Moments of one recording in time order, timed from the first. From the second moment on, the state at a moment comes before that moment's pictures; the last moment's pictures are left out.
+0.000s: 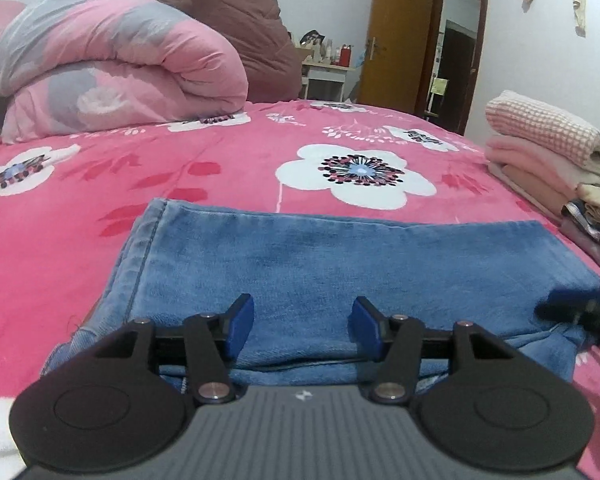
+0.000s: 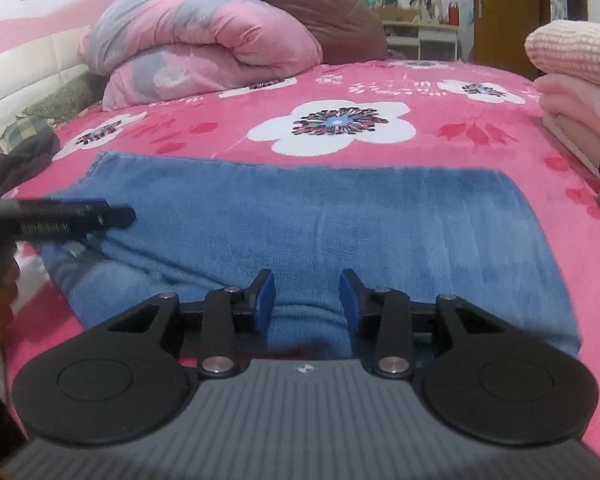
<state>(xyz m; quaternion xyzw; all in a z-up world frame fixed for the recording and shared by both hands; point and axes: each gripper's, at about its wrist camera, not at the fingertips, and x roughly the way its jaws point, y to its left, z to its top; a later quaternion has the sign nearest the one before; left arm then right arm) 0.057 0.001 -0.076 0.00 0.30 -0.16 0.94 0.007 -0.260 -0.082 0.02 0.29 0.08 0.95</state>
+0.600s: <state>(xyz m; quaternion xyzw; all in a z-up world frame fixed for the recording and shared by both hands) 0.070 -0.023 -0.069 0.03 0.34 -0.13 0.93 0.065 -0.268 -0.058 -0.03 0.29 0.01 0.96</state>
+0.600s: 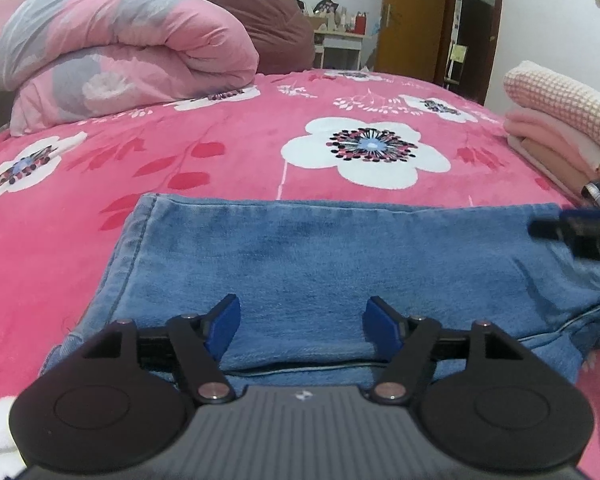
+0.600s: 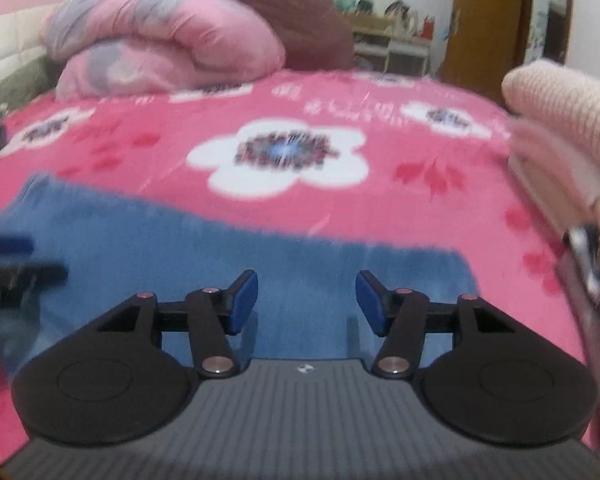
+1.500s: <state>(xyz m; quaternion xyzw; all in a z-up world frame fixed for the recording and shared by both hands) 0.077 -0.043 -0.064 0.08 0.37 -0.10 0.92 0.093 -0.282 -0.103 0.01 0.29 0.00 0.96</state>
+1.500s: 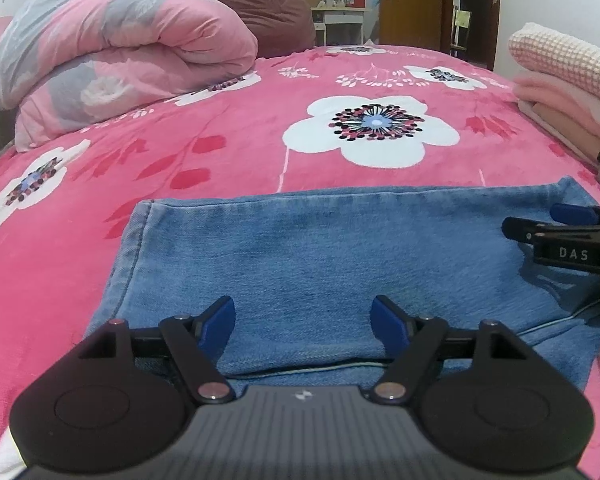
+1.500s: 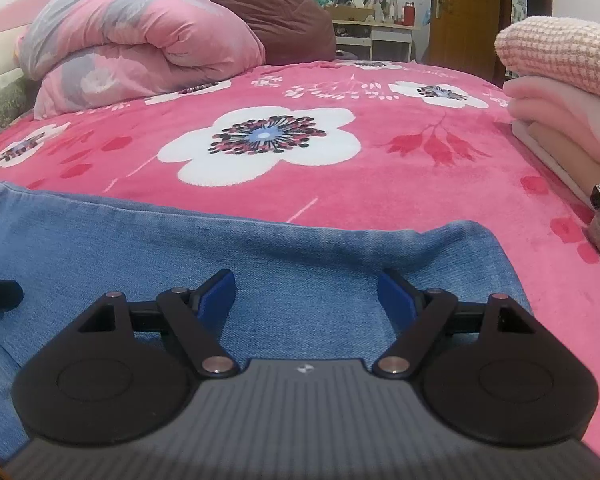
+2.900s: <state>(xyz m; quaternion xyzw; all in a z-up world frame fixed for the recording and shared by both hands) 0.063 -0.040 -0.073 0.09 0.32 -0.10 0.94 0.047 -0.280 -0.104 0.02 0.27 0.00 0.96</state>
